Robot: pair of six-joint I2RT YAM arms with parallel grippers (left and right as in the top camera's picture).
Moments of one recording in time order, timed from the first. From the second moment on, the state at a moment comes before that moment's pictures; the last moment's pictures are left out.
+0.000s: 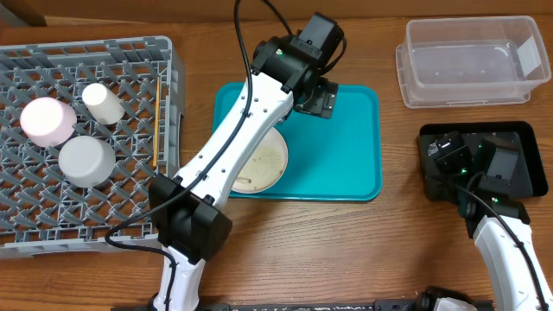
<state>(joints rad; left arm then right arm) -0.59 2.12 2.20 -1.29 -0.14 -0.35 -0.24 1.20 0.62 -0.24 -0.13 0.83</state>
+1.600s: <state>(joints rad) 0.12 2.12 2.23 -1.67 -0.26 -0.76 -0.24 1.20 0.62 -0.21 -0.13 0.83</state>
